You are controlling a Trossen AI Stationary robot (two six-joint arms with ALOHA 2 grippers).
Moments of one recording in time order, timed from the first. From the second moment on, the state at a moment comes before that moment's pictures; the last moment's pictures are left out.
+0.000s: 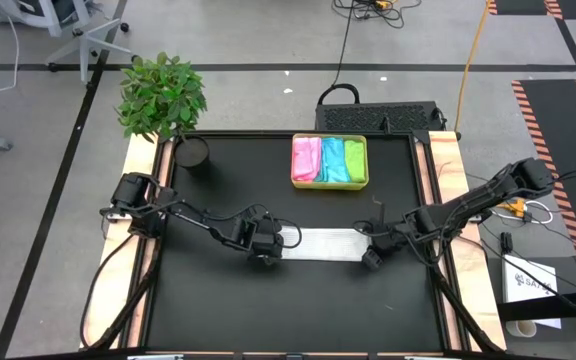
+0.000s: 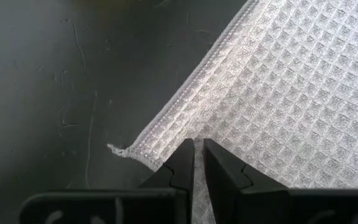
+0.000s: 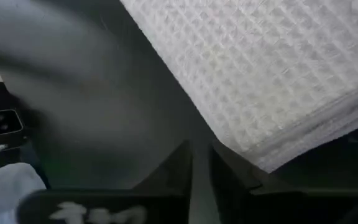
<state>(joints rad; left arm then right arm) -0.21 1.85 1.07 -0.46 -0.41 -0.66 0.32 1.09 0.38 -0.24 -0.10 1.17</state>
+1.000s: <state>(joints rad) -0.21 1.85 1.07 -0.45 -0.41 -0.66 0.11 1.09 0.38 0.02 -0.29 1.28</state>
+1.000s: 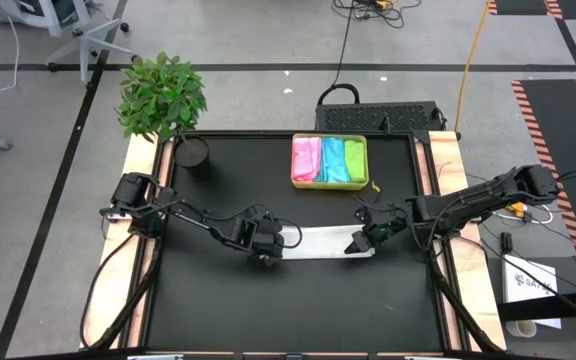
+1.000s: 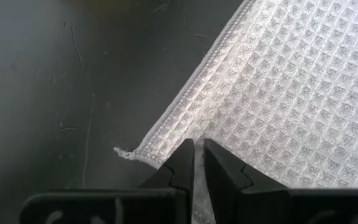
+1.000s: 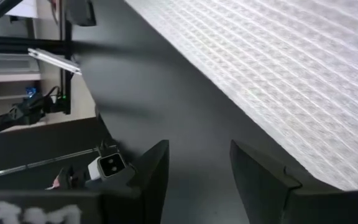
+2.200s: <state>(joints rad) -0.21 1.85 1.07 -0.41 -0.41 -0.64 0.11 1.09 0.56 -0.07 -0.29 1.20</state>
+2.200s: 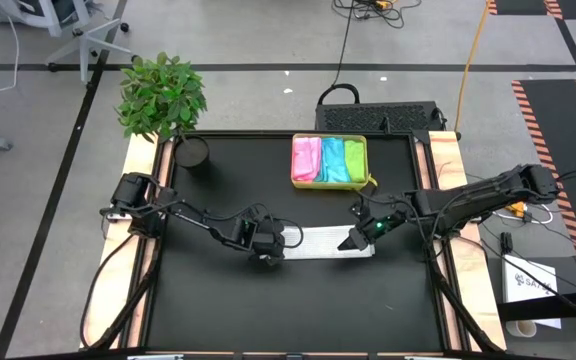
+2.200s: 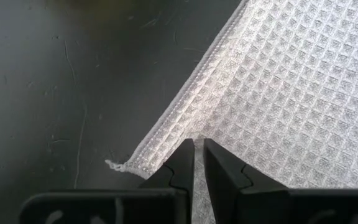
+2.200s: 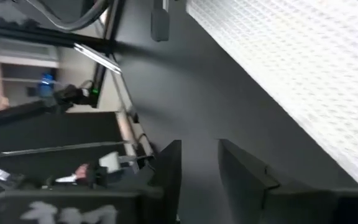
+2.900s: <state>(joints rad) -0.21 1.85 1.07 -0.41 -0.38 -0.64 0.09 1.21 0.87 -0.78 -0.18 0.93</state>
